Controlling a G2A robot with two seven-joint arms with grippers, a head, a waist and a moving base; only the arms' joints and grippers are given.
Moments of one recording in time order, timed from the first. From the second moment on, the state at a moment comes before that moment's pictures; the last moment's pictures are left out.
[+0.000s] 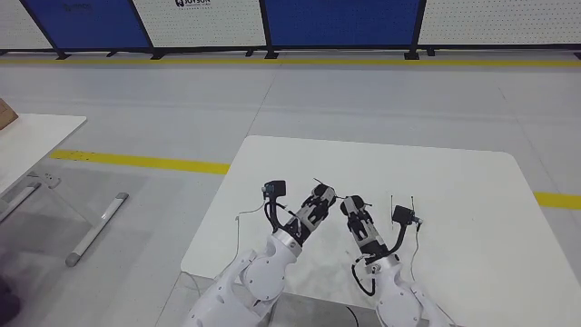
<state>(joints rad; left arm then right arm) 1.53 -1.27 -1.11 -1.75 0.38 -0.06 0.04 -1.45 -1.45 1.02 -1.46 -0.50 -0.30 -0.14</state>
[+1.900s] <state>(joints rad) 1.52 -1.27 -1.10 -1.72 0.42 -0.06 0.00 -1.44 -1.46 1.01 -1.44 -0.50 -0.29 -0.14</state>
